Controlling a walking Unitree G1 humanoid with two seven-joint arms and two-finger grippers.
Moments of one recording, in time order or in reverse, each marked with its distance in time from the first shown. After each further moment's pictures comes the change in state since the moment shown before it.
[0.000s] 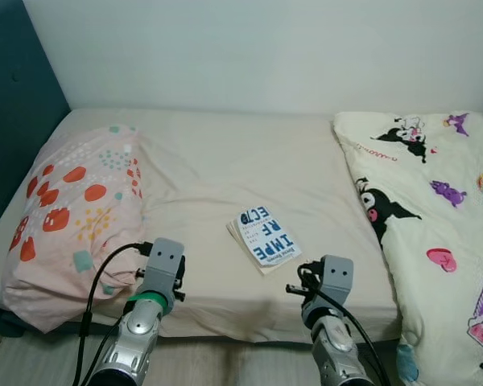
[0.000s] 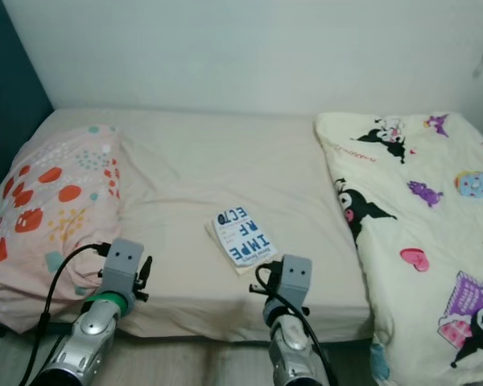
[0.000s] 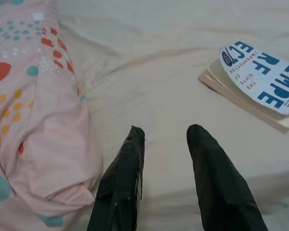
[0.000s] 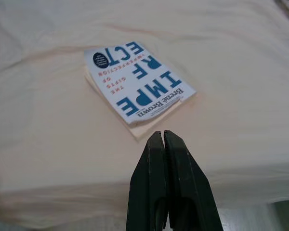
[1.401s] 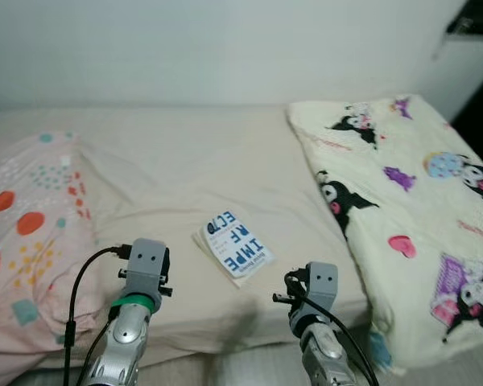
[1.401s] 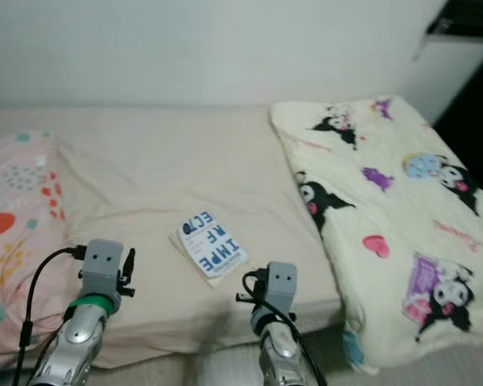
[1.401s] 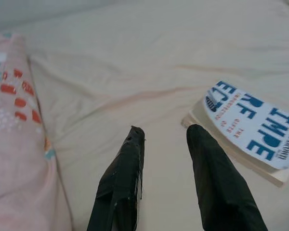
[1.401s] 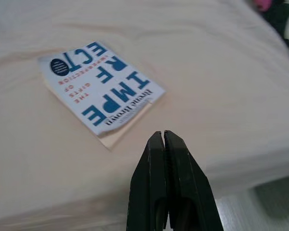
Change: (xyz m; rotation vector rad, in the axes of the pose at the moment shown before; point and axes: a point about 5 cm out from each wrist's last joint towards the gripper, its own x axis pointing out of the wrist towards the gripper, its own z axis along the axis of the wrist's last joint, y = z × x) left arm -0.010 0.018 0.005 -0.031 -0.091 0.116; right arm -0.003 0.013 -0.009 -0.001 0.039 0.059
